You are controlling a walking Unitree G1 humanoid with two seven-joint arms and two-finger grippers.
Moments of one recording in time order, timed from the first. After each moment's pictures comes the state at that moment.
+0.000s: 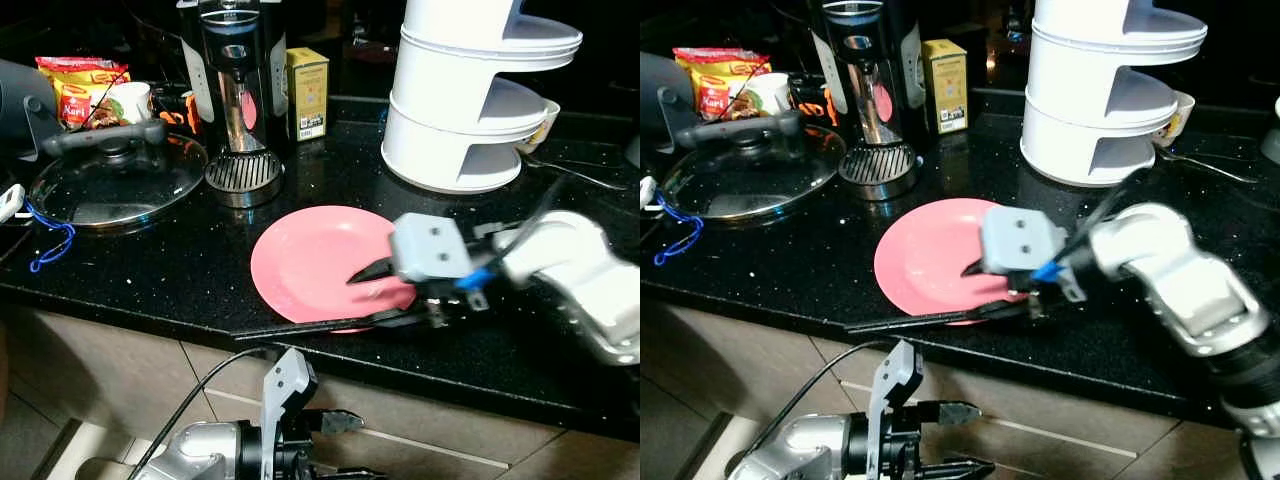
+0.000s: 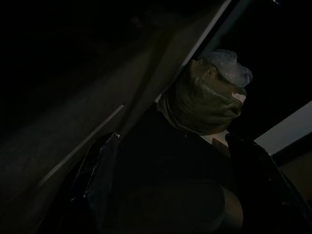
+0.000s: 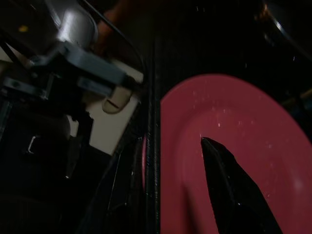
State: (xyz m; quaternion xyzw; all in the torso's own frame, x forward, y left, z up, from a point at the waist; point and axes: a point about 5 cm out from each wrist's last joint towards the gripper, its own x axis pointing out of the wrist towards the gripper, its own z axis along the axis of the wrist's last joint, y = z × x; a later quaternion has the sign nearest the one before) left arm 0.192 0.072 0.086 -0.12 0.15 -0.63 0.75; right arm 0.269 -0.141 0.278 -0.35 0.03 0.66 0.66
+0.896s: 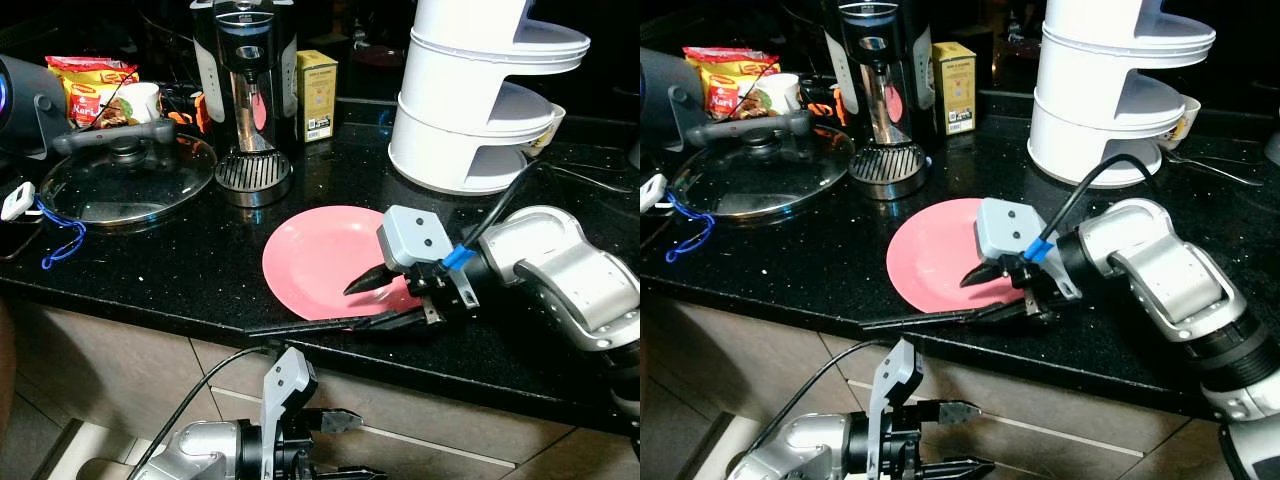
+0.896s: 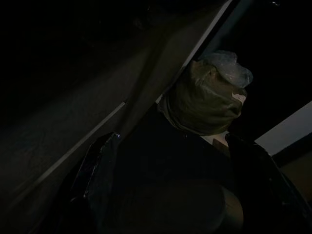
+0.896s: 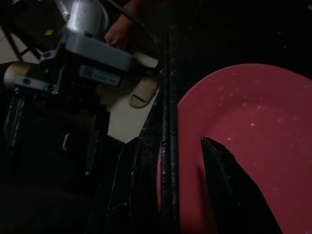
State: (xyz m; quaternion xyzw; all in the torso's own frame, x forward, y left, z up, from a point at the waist) left arm 0.192 0.071 0.086 -0.12 0.15 -0.63 0.75; right arm 0.281 -0.138 0.259 -0.32 0.12 0.68 0.65
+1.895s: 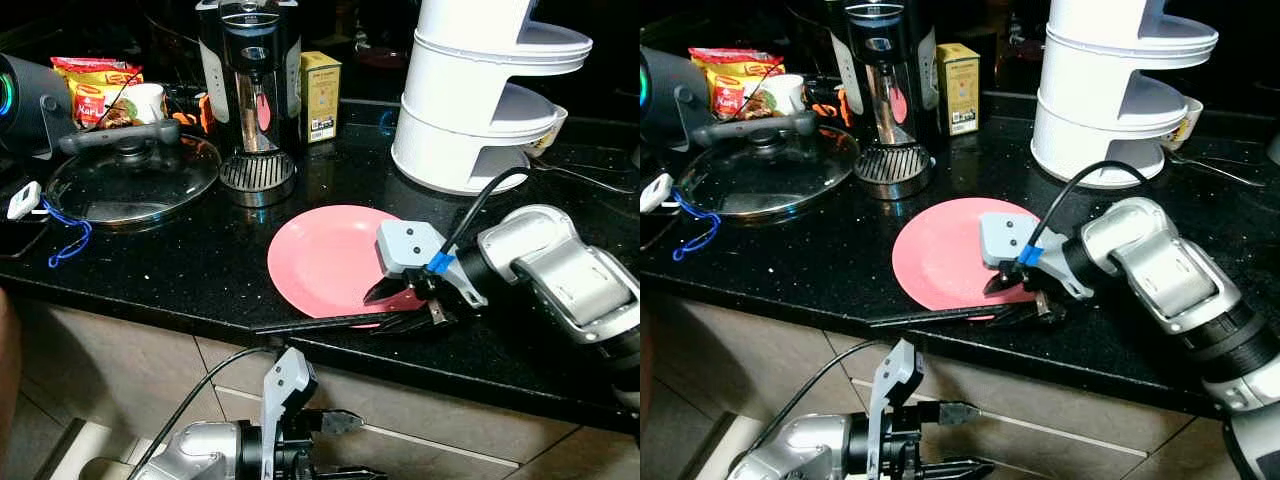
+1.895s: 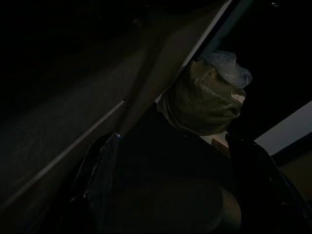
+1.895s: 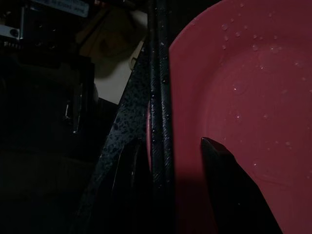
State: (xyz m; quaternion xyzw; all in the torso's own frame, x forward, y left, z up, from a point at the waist) left arm 0.192 0.071 0.086 -0.12 0.16 -0.63 0.75; right arm 0.295 -0.150 0.246 -0.36 0.19 0.64 0.65
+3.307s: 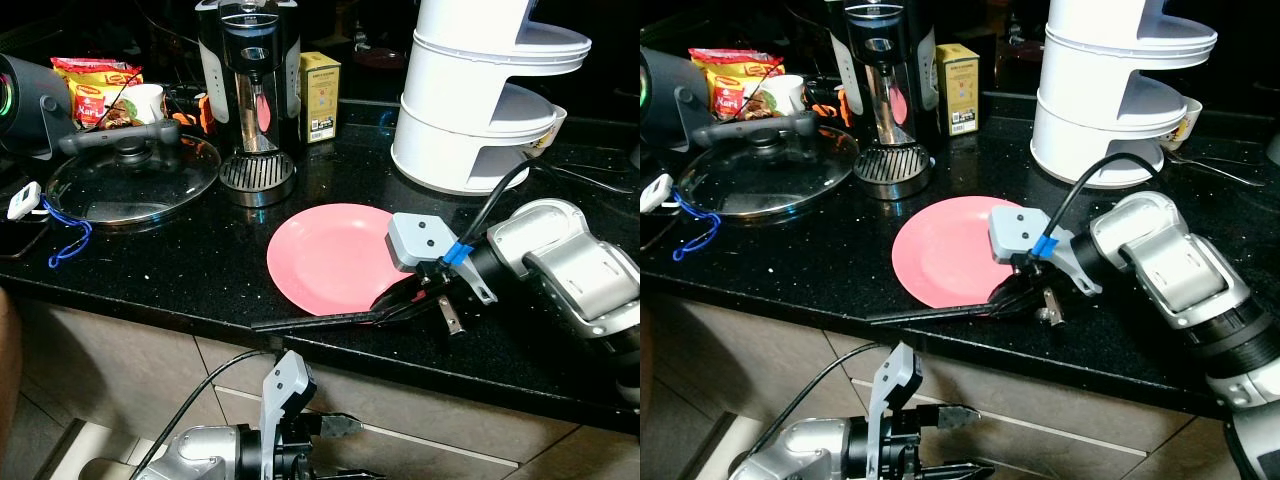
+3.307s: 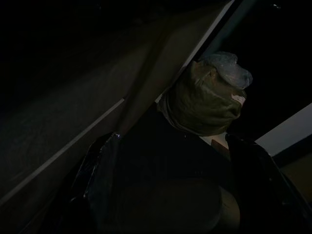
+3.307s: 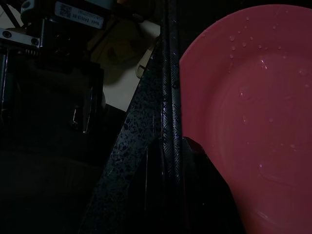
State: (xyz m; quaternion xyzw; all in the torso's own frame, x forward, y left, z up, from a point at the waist) left arm 0.189 0.072 0.084 -0.12 0.16 -0.63 0.75; right arm 0.294 -0.155 0.253 -0.34 0.18 0.66 0.64
